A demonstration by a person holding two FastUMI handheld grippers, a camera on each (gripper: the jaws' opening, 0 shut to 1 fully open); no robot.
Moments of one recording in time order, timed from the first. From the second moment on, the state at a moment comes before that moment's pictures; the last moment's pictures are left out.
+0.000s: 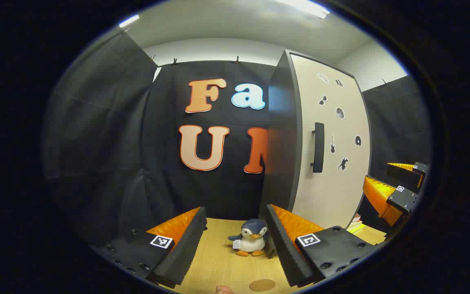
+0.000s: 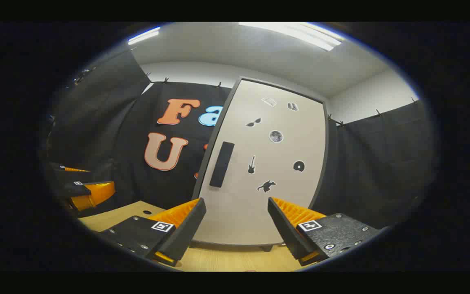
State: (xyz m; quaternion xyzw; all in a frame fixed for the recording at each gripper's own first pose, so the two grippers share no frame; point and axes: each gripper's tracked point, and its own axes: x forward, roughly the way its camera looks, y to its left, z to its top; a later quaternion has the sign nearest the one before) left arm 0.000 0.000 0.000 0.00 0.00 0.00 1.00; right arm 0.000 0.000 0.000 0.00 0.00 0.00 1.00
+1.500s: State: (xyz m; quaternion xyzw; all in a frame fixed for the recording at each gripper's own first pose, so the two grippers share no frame) left arm 0.006 0.017 0.021 0.03 -0.01 0.03 1.00; right arm 0.077 0.029 0.007 0.07 0.00 0.05 1.00
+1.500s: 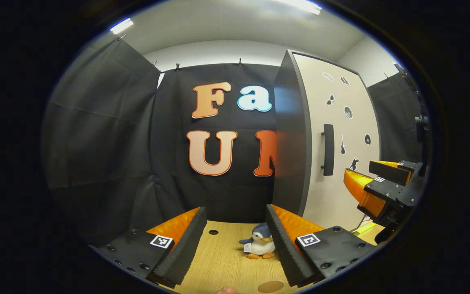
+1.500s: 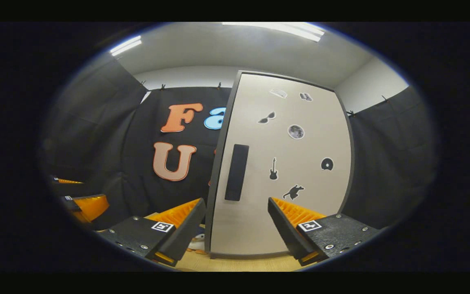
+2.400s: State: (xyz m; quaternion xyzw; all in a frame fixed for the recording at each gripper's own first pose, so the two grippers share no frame) left arm 0.014 0.030 0.014 0.02 0.00 0.06 1.00; right arm 0.176 0.037 0.011 0.10 0.01 0.04 0.99
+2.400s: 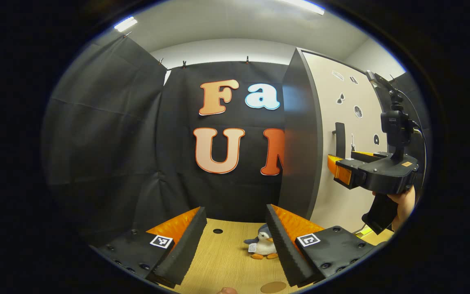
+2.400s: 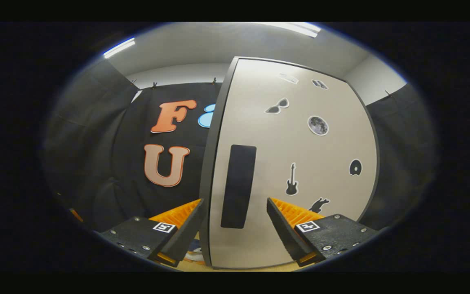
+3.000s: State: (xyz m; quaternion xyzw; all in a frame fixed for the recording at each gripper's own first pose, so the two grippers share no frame) left arm 0.007 0.044 0.010 0.02 0.01 0.08 1.00; right arm 0.194 0.043 0.005 0.12 0.03 0.02 0.99
